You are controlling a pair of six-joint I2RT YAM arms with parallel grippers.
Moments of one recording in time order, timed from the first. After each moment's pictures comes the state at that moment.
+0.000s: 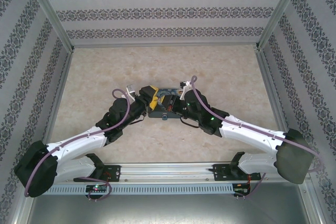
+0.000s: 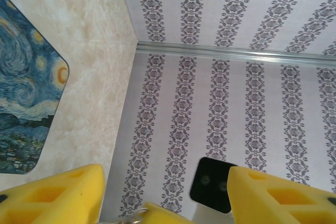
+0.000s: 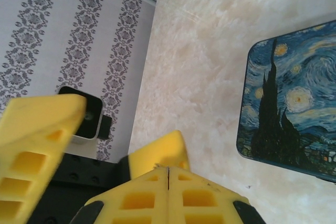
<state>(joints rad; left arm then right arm) -0.70 1.10 0.49 0.51 0.00 -1.62 0.87 1.23 0.75 0.13 -0.05 1.10</state>
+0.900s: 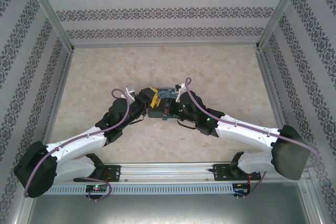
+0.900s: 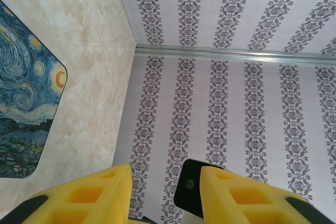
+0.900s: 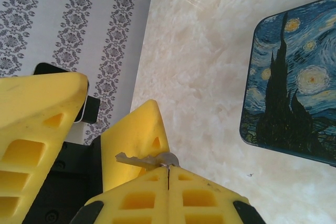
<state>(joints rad) -0.70 1.10 0.49 0.51 -0.01 -1.60 0.91 1.28 0.76 0.14 -0.06 1.10</state>
